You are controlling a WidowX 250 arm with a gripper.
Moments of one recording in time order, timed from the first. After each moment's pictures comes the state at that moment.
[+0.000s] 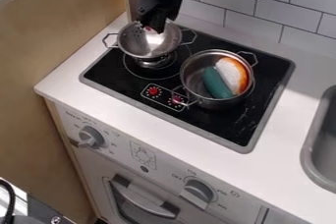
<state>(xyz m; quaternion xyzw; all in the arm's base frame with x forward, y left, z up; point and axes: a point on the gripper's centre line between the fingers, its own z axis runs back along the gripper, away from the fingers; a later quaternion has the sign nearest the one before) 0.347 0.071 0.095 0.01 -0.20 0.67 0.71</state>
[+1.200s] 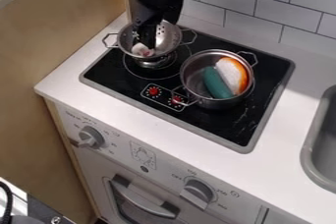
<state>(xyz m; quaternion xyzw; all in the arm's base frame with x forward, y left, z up) 0.348 0.062 0.078 0.01 -0.18 0.67 0.72</state>
